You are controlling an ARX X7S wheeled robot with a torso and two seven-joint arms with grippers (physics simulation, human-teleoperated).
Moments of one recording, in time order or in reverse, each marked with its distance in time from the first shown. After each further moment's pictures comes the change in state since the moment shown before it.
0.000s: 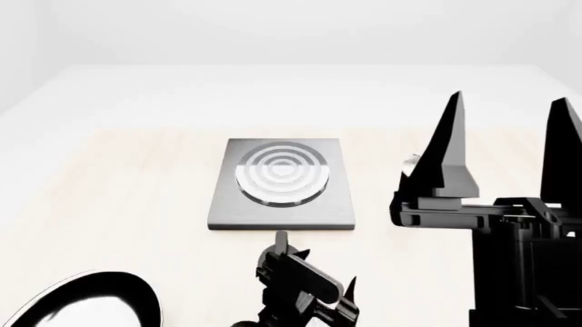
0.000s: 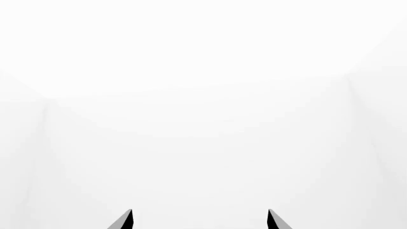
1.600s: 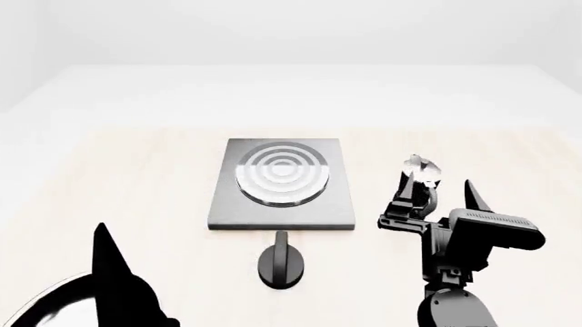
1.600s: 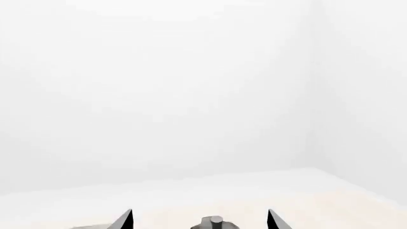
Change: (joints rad) left arm 0.592 0.076 -0.667 1.135 0.581 0.671 0.002; right arm 0.040 -0.132 -0.038 0.981 -0.086 -0.383 -0.143
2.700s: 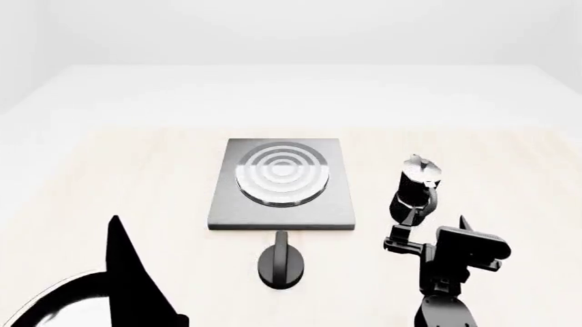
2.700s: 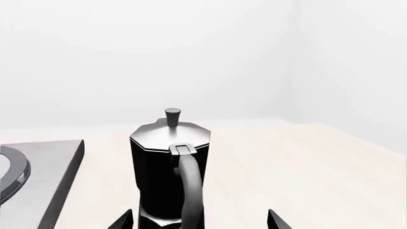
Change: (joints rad) left arm -0.012 0.001 0.040 0.001 -0.005 -0.046 0.004; right arm 0.150 -0.088 0.009 0.654 -0.026 -0.230 -0.070
